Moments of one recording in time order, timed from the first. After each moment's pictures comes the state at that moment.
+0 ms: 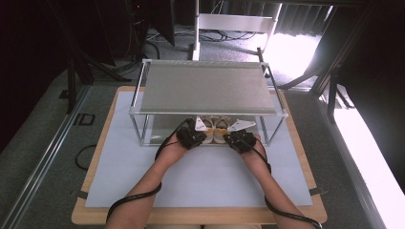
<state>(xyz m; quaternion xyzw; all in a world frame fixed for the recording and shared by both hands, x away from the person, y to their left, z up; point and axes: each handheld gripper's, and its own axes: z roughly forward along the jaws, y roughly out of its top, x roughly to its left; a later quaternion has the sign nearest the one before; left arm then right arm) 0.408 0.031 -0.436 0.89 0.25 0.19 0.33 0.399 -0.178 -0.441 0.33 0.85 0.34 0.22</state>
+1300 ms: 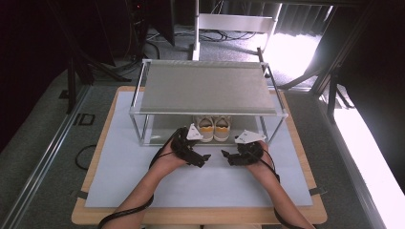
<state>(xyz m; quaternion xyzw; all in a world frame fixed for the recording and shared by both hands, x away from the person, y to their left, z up) 0.365 0.049 -0.434 0.87 0.27 0.15 0.38 0.361 -0.198 -0.447 0.30 0.84 0.39 0.22</state>
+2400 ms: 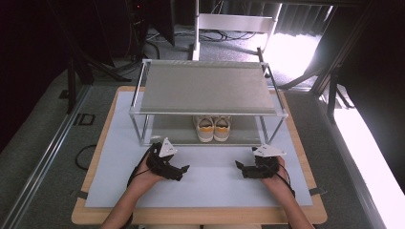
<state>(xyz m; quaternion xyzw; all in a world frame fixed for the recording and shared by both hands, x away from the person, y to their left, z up) 0.321 0.115 -0.460 0.85 0.32 0.18 0.38 0.327 -0.249 -0.471 0.37 0.81 0.41 0.22</state>
